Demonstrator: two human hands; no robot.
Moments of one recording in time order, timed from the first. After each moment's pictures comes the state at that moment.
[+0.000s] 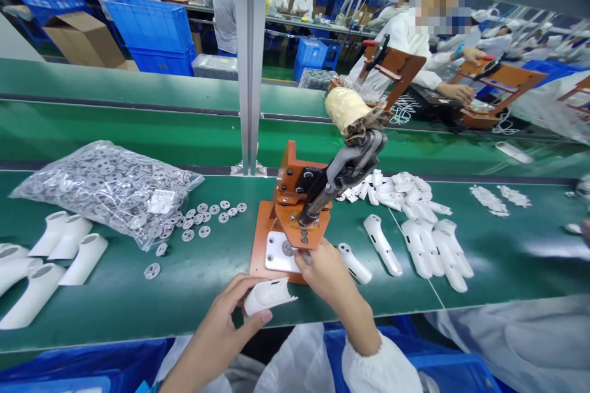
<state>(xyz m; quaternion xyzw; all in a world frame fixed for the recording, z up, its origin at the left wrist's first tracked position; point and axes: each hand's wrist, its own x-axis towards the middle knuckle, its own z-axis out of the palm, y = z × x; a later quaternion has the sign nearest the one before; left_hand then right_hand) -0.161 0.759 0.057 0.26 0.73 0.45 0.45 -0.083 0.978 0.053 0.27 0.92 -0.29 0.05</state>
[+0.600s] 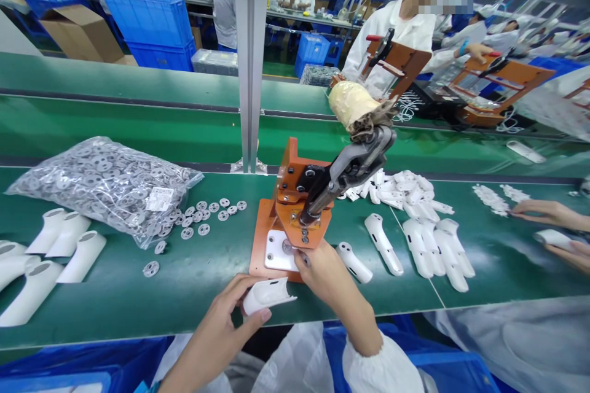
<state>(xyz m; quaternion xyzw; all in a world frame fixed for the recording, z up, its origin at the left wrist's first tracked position) -0.160 0.758 0.058 0.25 0.74 0.44 0.44 -0.081 0.977 0.052 0.22 0.94 -0.26 0.05</state>
